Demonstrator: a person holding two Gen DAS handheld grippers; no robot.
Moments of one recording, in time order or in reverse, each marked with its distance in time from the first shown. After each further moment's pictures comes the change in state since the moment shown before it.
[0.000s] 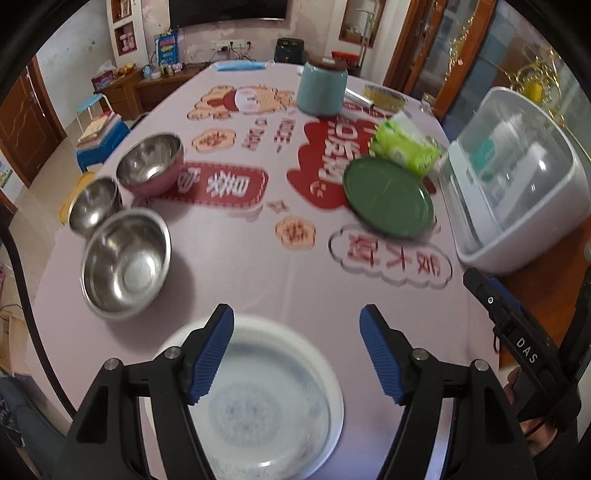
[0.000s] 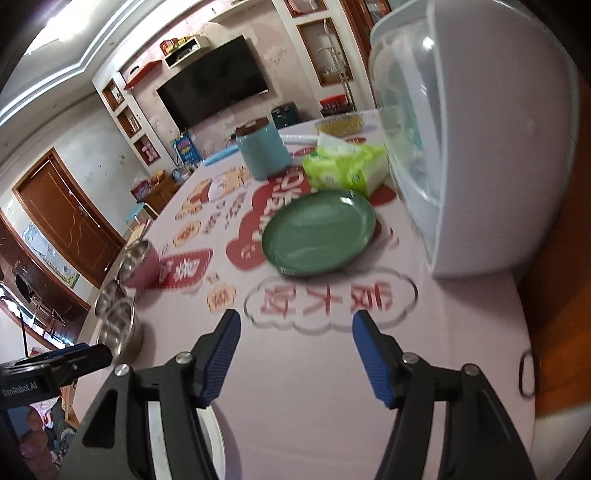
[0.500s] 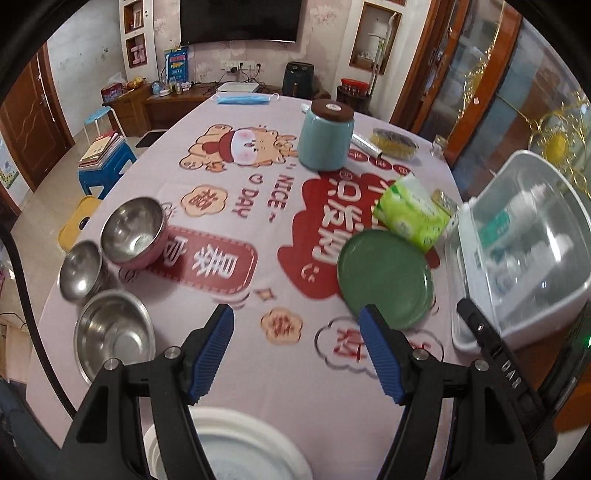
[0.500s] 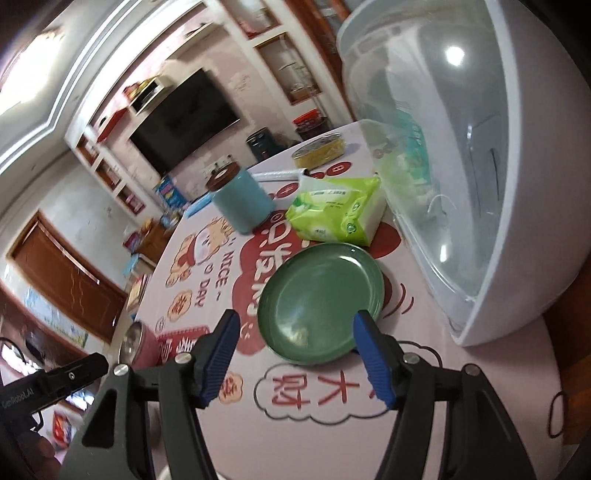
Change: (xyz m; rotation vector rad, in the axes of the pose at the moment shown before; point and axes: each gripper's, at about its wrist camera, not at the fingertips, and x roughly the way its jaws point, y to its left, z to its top) left arm 0.022 -0.018 0.104 -0.055 -0.086 0.003; right arm 0.051 -0.018 0.062 0.211 -0.072 -0.008
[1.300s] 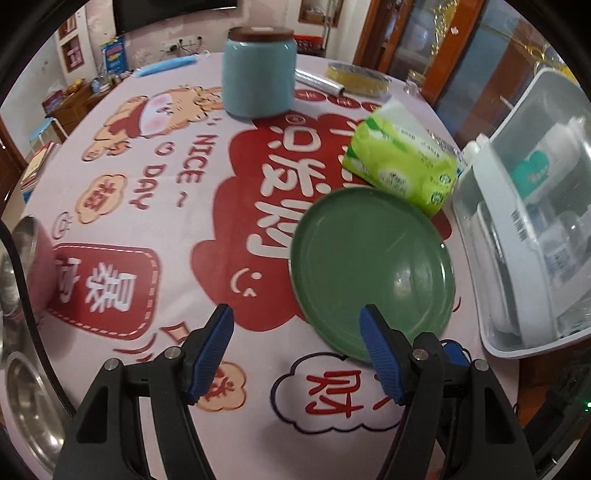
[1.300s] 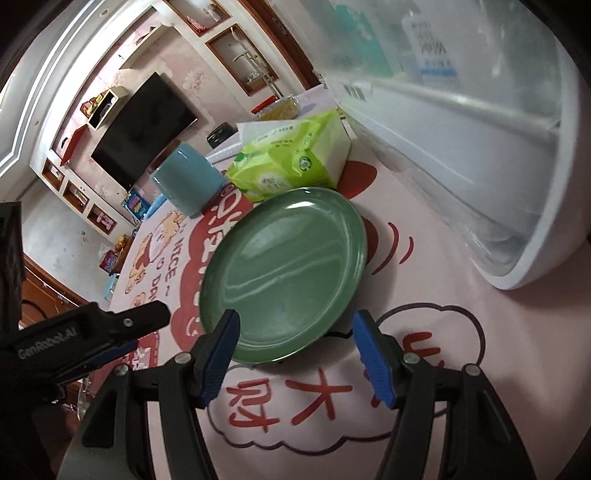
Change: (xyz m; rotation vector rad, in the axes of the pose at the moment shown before) left arm 0.165 -0.055 0.009 0.171 0.141 -0.095; right arm 0.081 -0.036 -0.045 0.123 0.022 -0.074
